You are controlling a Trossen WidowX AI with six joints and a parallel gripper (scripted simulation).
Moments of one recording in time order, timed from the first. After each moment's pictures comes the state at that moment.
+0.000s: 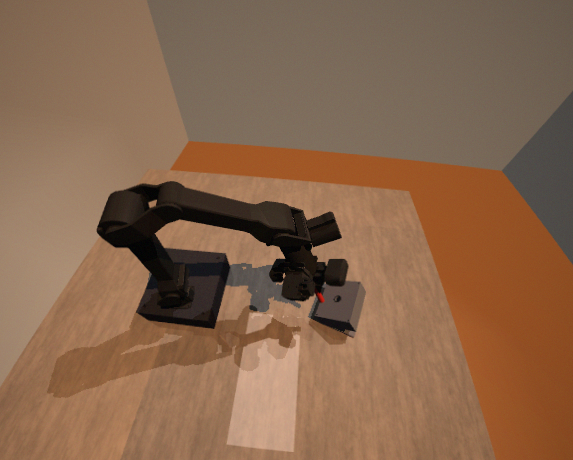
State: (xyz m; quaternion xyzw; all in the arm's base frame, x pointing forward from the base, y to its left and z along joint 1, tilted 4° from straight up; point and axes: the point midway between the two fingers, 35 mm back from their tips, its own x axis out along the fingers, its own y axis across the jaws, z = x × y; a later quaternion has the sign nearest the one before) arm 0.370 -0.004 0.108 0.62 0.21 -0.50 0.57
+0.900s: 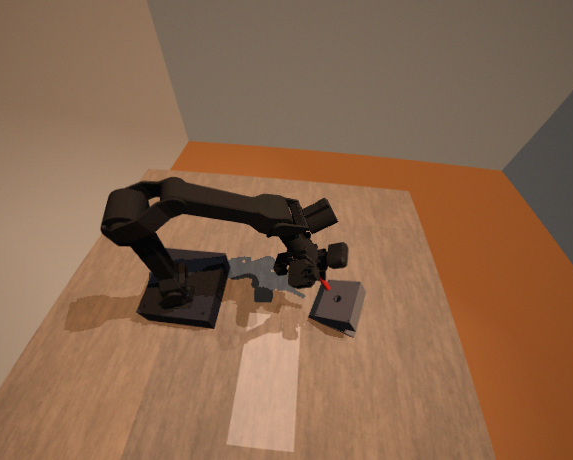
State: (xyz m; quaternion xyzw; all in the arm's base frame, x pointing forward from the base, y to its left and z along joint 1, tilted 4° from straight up) arm 0.382 0.027 0.111 0.61 0.22 -0.45 0.62
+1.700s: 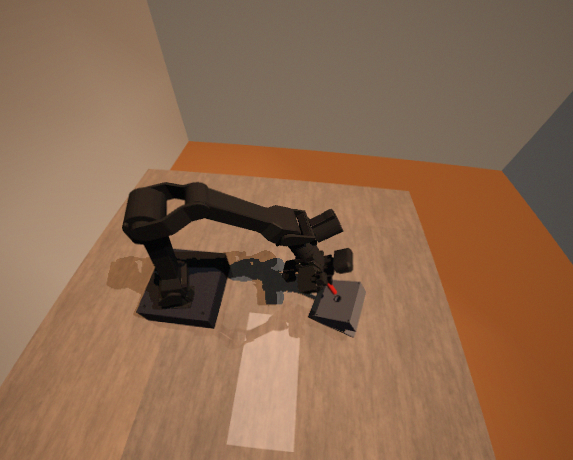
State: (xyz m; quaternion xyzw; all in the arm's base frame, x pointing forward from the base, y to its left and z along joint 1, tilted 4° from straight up) arm 0.405 0.026 0.079 0.60 0.22 -0.44 0.63
